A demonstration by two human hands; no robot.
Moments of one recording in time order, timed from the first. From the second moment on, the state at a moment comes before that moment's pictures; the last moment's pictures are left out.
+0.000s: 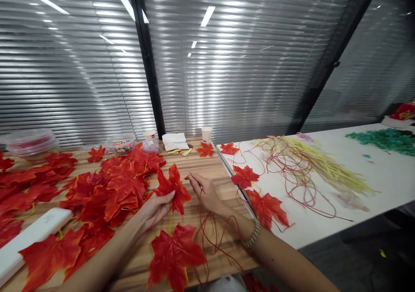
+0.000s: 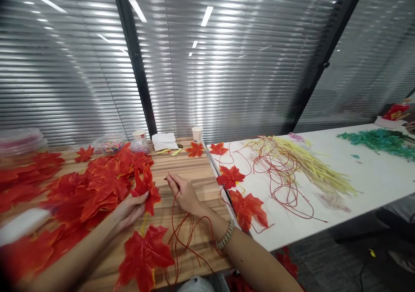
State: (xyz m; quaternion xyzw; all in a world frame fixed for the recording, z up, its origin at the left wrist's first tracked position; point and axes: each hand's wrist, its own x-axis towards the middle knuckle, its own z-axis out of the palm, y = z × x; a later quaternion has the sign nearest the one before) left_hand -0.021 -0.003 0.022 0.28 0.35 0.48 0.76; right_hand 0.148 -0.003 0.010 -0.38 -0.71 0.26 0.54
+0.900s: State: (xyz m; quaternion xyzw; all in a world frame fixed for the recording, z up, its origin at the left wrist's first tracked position) left_hand -0.008 -0.007 0.025 0.55 0.41 0.40 0.60; right_hand 0.151 -0.005 0.020 -0.43 -0.68 0.24 0.54
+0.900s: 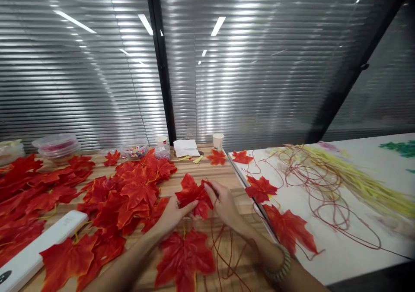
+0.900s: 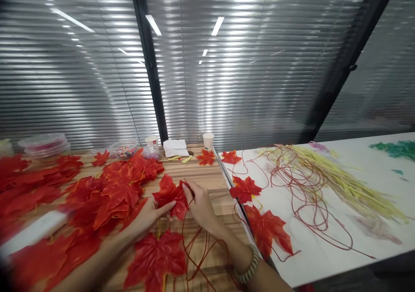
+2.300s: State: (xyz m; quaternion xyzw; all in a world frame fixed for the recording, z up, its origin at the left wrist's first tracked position) left_hand -0.066 0.035 0.044 0.58 0.44 0.43 0.54; right_hand 0.164 0.006 0.021 -0.45 -0.39 0.23 0.77
